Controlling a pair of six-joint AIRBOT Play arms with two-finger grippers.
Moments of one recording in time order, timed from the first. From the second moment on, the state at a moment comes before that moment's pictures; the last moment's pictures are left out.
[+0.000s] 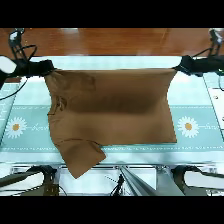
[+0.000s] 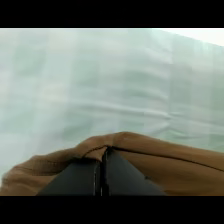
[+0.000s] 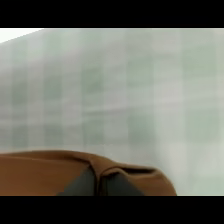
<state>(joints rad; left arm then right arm) 0.05 -1.38 1.23 1.27 -0.75 -1.59 -0.21 -1.49 1.39 -0.94 0.98 1.37</state>
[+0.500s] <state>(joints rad) 0.05 -1.53 1.39 1.26 -1.29 -1.52 -0.24 -1.70 1.54 -0.95 1.27 1.36</state>
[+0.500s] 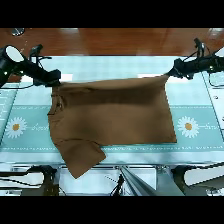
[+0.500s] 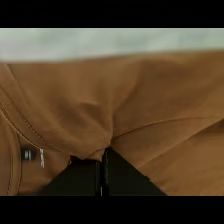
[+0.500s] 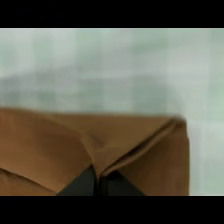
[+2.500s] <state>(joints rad) 0.49 -0.95 0.34 1.06 -1.35 -1.48 -0.39 -1.09 0.59 -0.60 1.10 1.09</state>
